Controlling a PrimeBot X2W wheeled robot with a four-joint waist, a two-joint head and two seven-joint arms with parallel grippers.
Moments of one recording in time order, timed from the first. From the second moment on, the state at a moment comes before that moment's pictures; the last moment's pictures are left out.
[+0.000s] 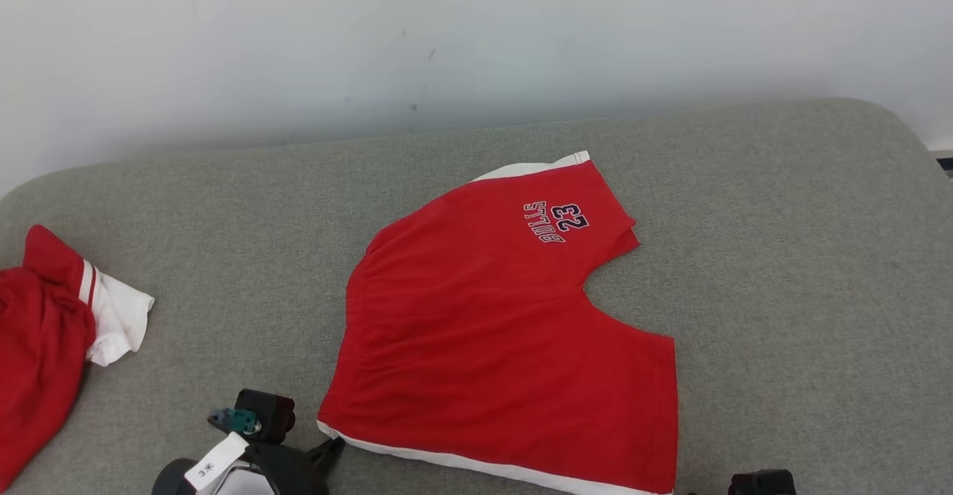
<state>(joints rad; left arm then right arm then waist) -0.30 0.29 -0.62 0.54 -0.54 -0.12 0.24 0.12 -0.22 0.36 0.20 0.53 -0.07 0.16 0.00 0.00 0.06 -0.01</state>
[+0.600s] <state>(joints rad) -0.32 0.28 -0.63 0.56 -0.55 -0.12 0.22 0.08 -0.19 0.34 0.26 0.54 -0.09 0.16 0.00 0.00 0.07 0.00</state>
